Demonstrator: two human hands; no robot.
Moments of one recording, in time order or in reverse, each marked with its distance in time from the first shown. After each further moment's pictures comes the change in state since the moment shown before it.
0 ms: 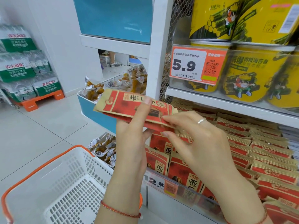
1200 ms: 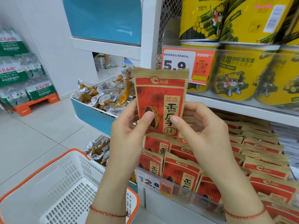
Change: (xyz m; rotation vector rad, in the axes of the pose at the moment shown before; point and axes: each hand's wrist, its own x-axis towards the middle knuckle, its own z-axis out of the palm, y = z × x) left_hand 0.002 -0.001 -0.008 0.345 -0.324 0.290; right_hand 0.006 0.008 -0.011 0.529 0.037 0.385
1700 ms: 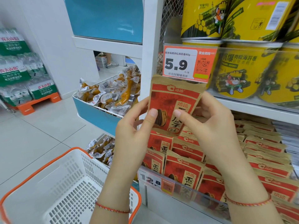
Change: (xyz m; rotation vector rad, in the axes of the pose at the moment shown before) left_hand 0.000 -0.011 -0.002 0.208 0.041 0.002; right_hand 0.011 -0.007 -0.007 0.032 -0.004 -0.043
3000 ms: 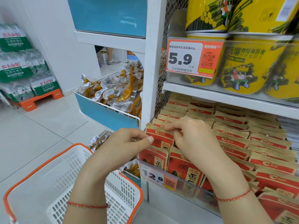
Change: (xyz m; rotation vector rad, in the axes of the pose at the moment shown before) left_hand 0.000 0.000 -0.045 0.506 -0.480 -0.550; right_hand -0.004 0.016 0.025 -0.783 -0.368 0.175
